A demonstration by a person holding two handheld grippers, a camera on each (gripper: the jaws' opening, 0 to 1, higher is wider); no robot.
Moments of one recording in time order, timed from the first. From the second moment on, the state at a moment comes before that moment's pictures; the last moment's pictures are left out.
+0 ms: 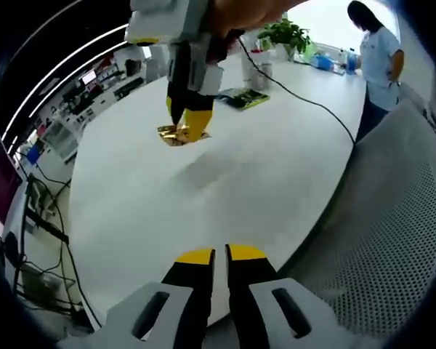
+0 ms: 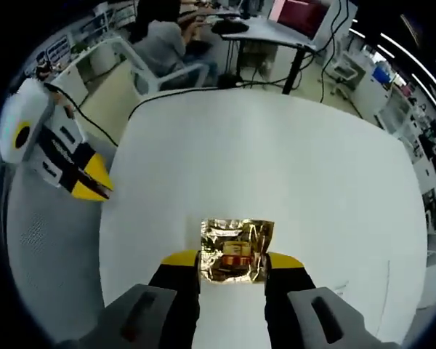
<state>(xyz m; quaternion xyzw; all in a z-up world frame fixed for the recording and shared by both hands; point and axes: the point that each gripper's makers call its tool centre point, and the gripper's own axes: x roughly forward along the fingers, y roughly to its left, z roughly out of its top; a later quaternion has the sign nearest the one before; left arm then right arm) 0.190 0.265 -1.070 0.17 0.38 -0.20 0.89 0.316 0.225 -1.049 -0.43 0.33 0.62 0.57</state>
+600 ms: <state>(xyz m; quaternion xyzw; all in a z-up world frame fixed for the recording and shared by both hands) 0.197 0.234 -1.043 0.05 0.35 -0.25 0.90 0.253 0.139 -1.020 -0.40 0.29 0.63 0.60</state>
